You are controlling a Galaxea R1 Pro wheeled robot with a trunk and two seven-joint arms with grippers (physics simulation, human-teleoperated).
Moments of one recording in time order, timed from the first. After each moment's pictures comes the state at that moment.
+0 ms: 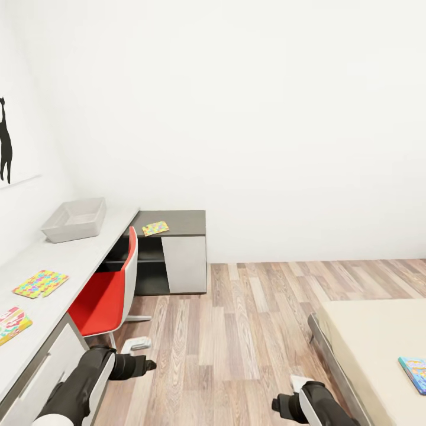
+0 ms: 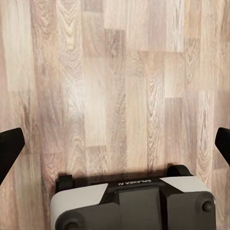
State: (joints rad) left arm -0.45 0.07 0.08 -0.82 0.02 0.81 -0.30; right arm -0.40 0.01 -0.12 -0.58 -0.04 0.64 0.02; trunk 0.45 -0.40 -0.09
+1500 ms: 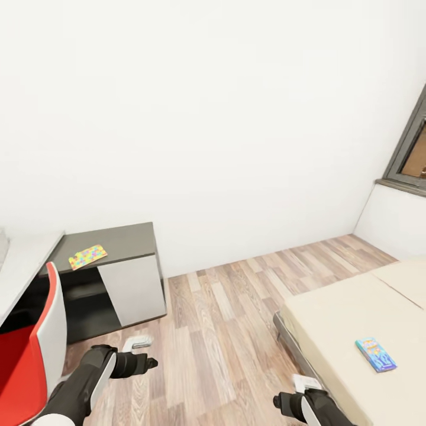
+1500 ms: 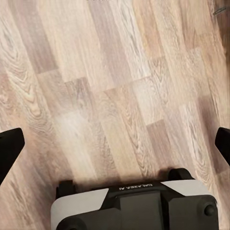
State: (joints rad) left arm -0.45 0.07 0.07 -0.82 0.02 0.79 -0.30; right arm -0.39 0.00 -0.13 -0.54 -0.04 0.48 0.02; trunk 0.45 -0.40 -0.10
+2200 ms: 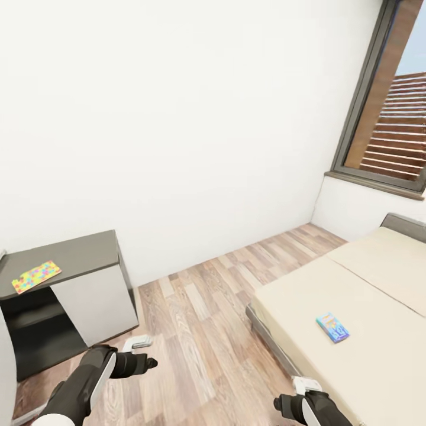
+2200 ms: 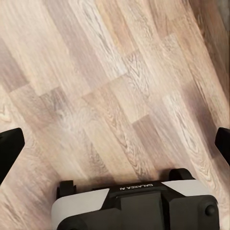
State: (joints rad) left arm -0.45 0.07 0.07 -0.82 0.02 0.79 -0.30; right arm -0.39 0.00 -0.13 -0.52 -0.04 0.47 0.02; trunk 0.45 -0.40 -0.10
